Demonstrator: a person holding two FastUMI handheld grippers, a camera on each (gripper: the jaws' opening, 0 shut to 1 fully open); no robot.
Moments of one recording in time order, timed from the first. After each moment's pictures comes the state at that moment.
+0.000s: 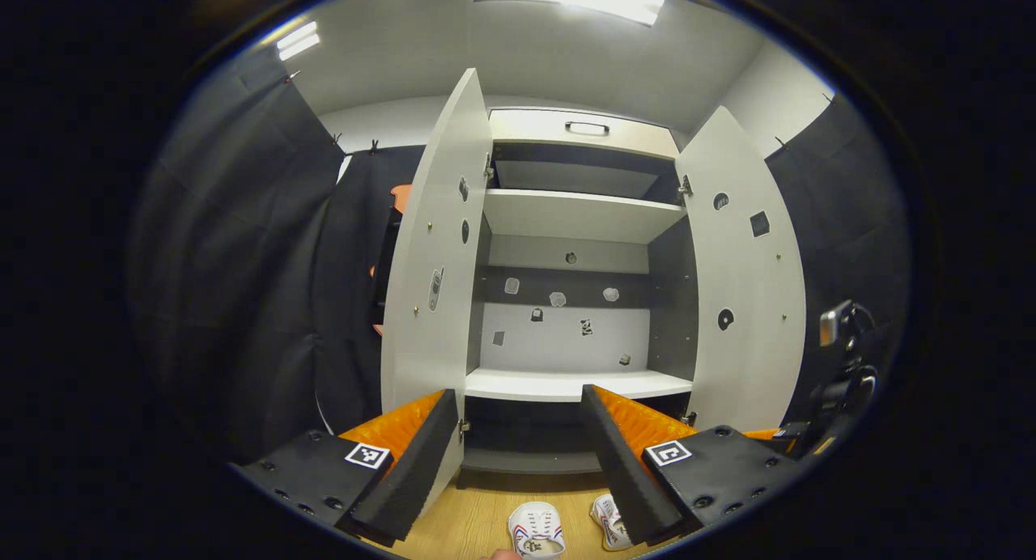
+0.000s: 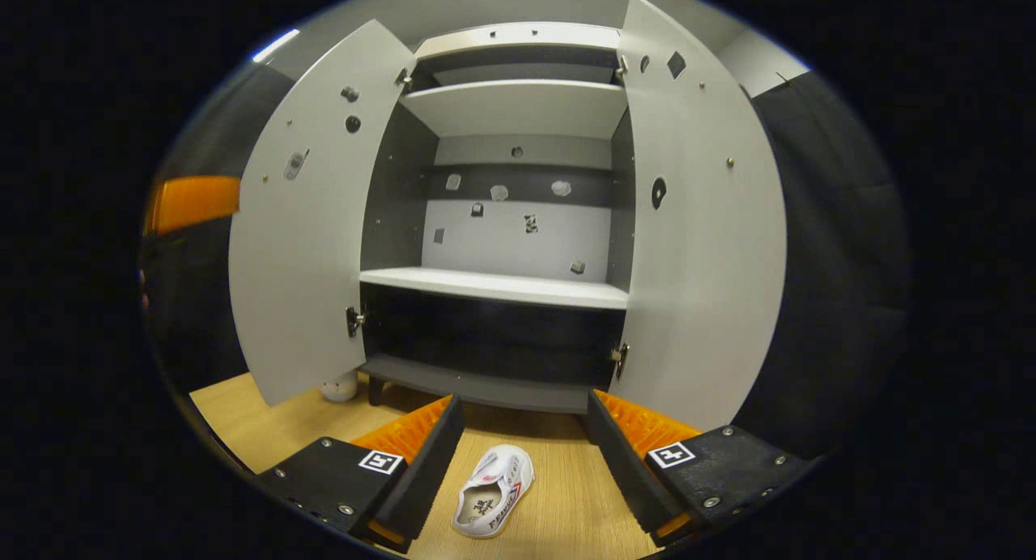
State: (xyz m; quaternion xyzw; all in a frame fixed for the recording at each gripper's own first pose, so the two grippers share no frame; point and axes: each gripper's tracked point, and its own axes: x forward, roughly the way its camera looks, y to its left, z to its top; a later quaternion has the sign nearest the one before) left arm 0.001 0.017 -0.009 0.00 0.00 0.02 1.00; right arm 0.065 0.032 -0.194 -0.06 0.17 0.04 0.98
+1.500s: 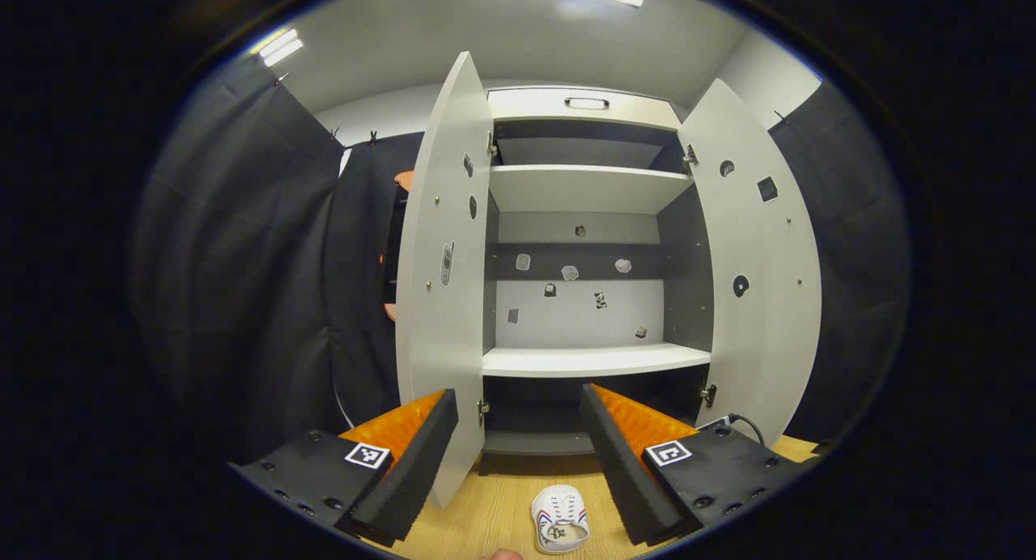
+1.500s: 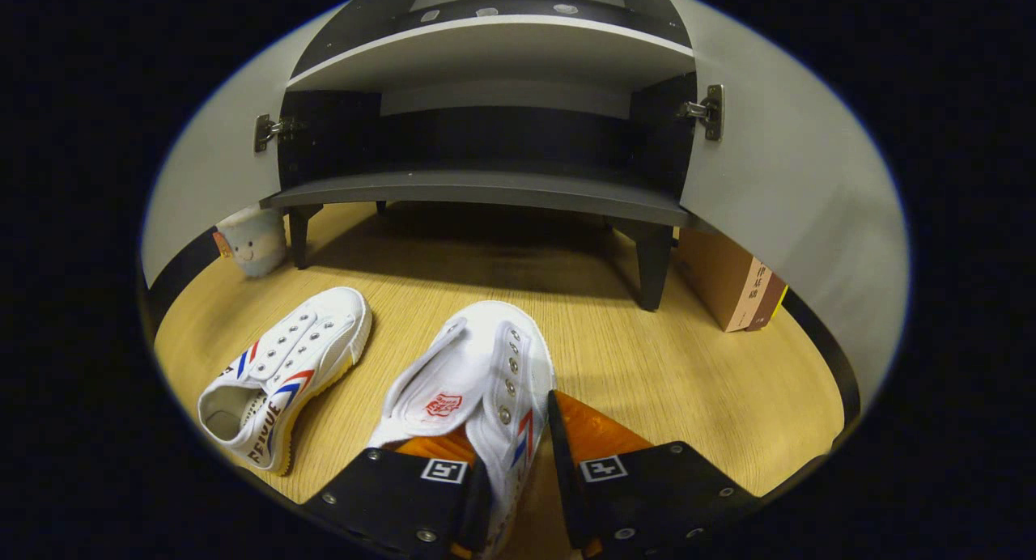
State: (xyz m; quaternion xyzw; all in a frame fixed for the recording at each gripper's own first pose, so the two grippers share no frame) left arm -0.001 0.023 -0.039 0.03 0.05 0.03 1.00; right arm 0.104 0.001 -0.442 -0.07 0.37 -0.01 0.92
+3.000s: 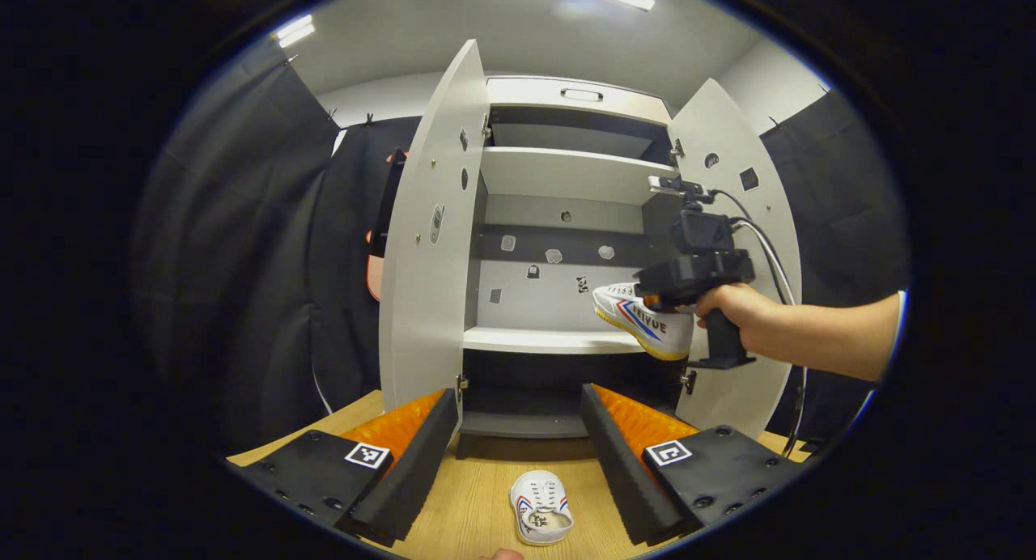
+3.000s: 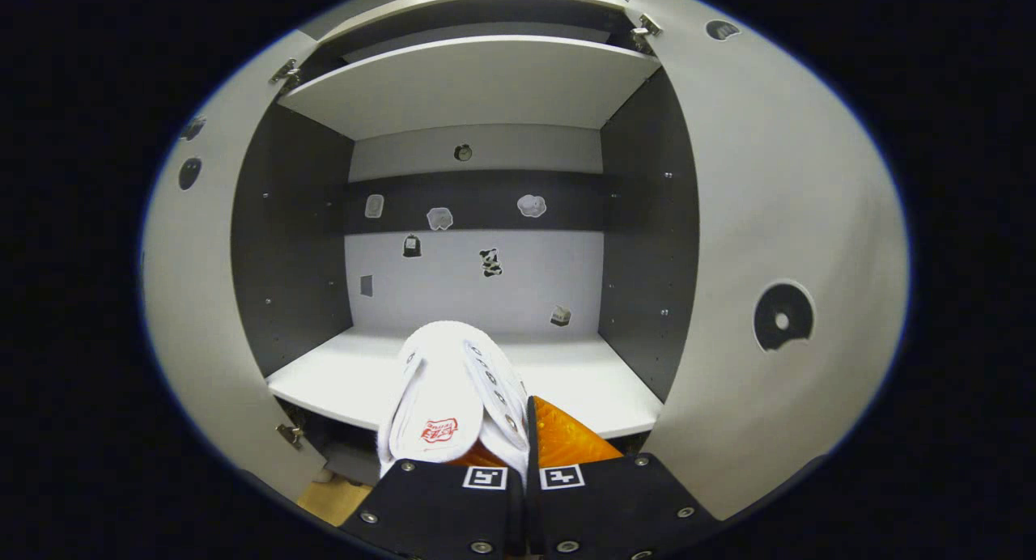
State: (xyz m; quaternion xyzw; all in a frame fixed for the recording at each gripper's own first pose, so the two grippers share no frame) left arm -0.016 0.017 -0.077 0.00 0.06 0.00 1.00; right arm 0.330 0.028 -0.075 -0.02 0.18 -0.06 0.98
